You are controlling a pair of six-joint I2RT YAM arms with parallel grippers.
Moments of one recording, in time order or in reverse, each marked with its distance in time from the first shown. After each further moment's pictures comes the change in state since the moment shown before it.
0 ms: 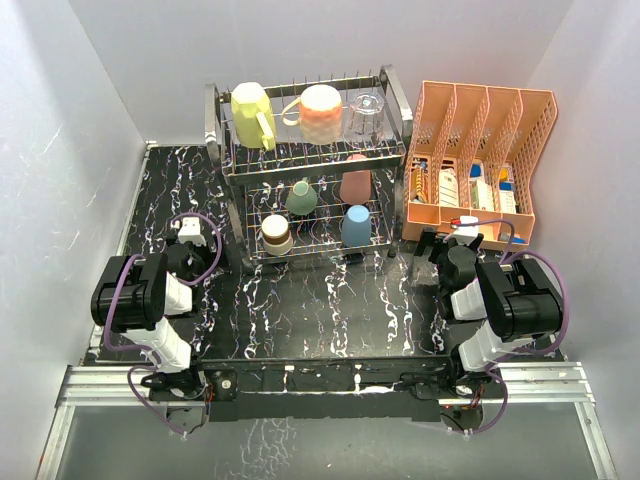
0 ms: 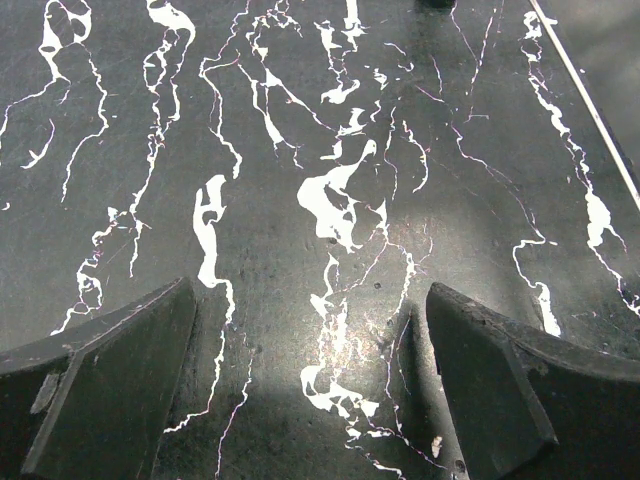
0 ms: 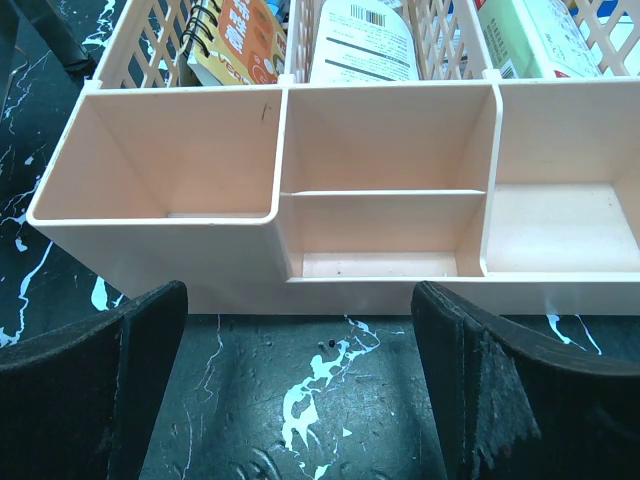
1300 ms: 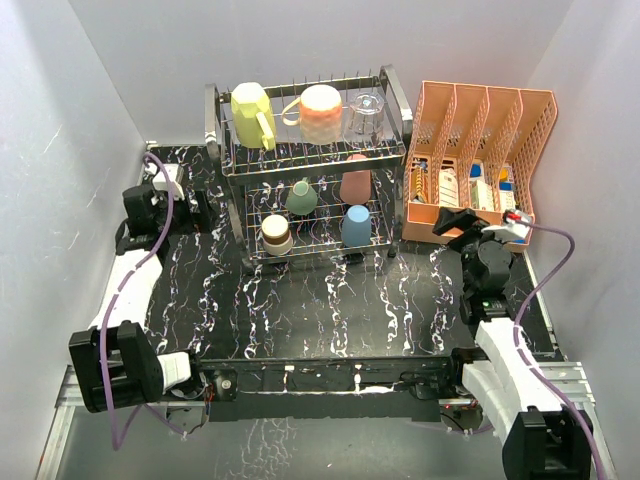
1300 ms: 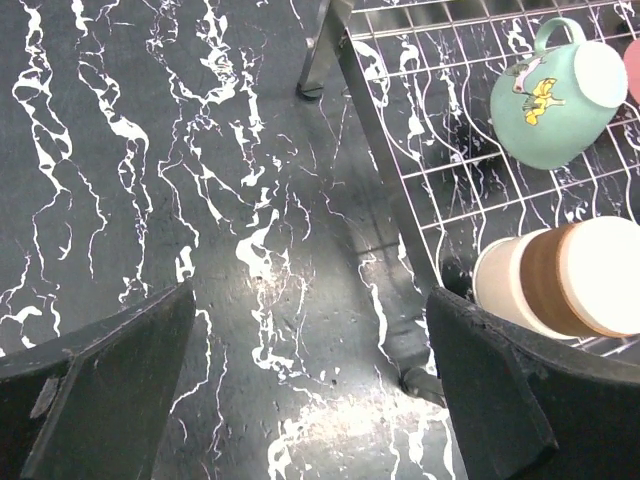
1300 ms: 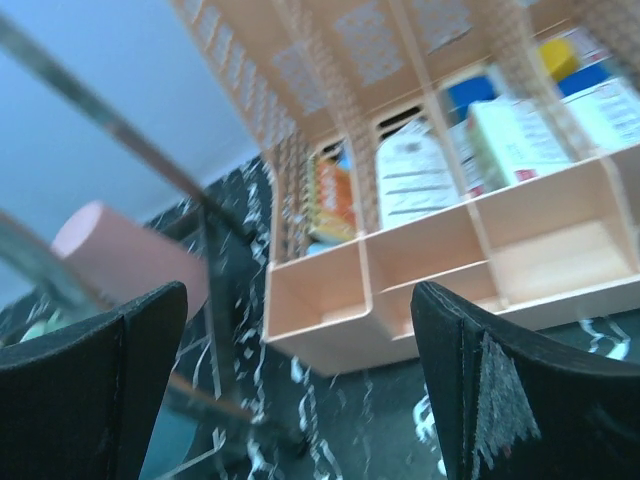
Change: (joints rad) left arm 0.085 -0.462 0.549 -1.198 0.279 0.008; right arm -0.045 -0.818 0.120 -0.794 0.036 0.422
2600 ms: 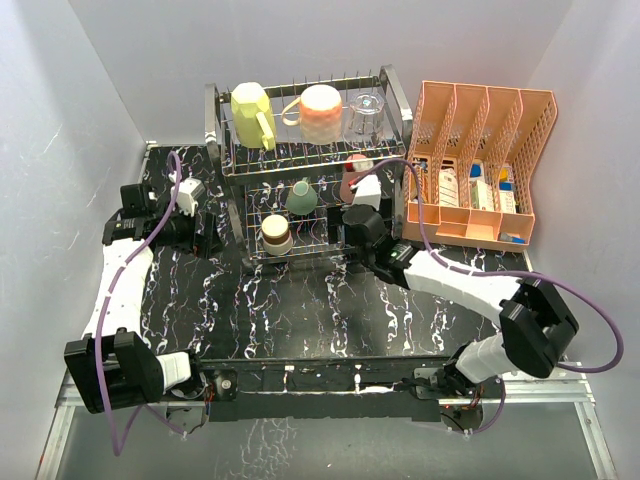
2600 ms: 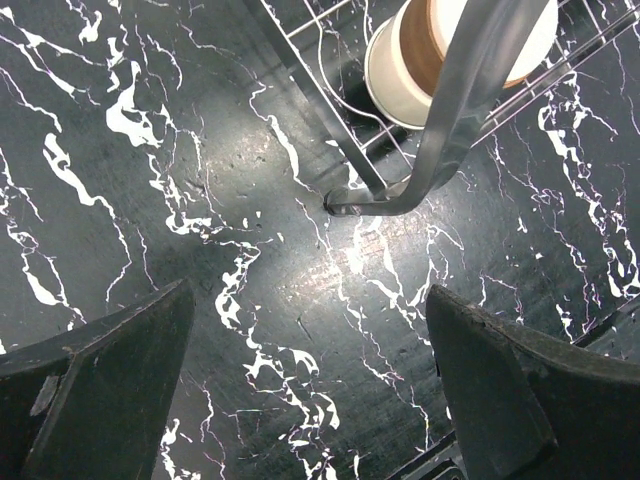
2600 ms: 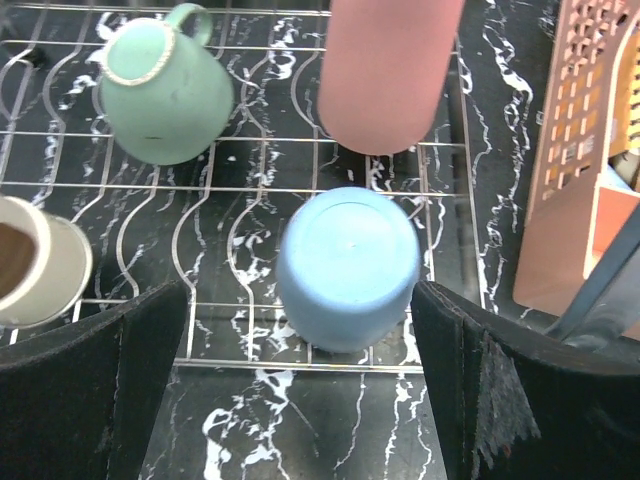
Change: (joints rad) left arm 0.015 -0.004 0.231 -0.711 0.208 0.373; right arm 0.787 0.639 0.621 -0.433 0.357 -0.204
